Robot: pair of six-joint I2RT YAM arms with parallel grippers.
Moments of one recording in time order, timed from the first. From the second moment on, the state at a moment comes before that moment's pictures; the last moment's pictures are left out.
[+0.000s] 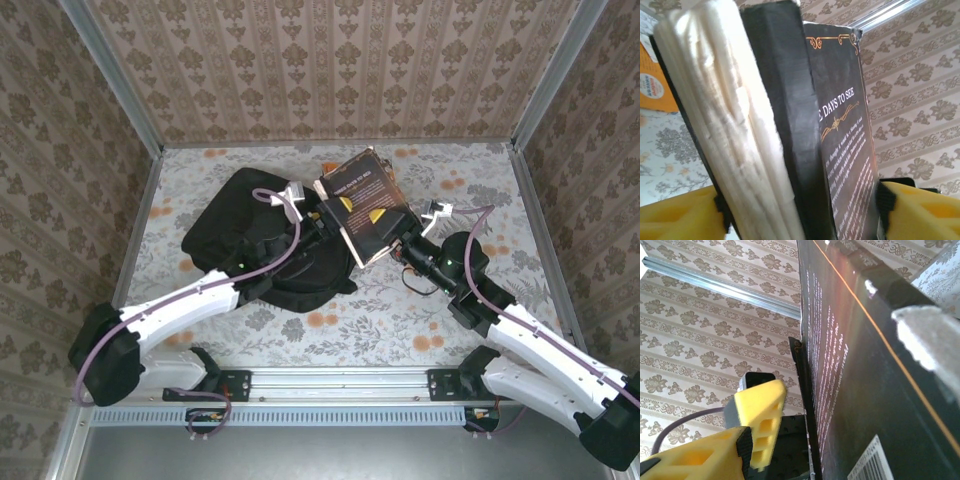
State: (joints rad) left arm -0.88 1.26 0.79 0.46 0.05 -1.11; right arm 0.64 0.83 0.62 0.23 -0.06 1.22
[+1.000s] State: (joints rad) left arm -0.87 1.19 0.71 0.65 -0.06 -1.15; right arm 0.63 0.81 0.55 0.28 -0.03 1.28
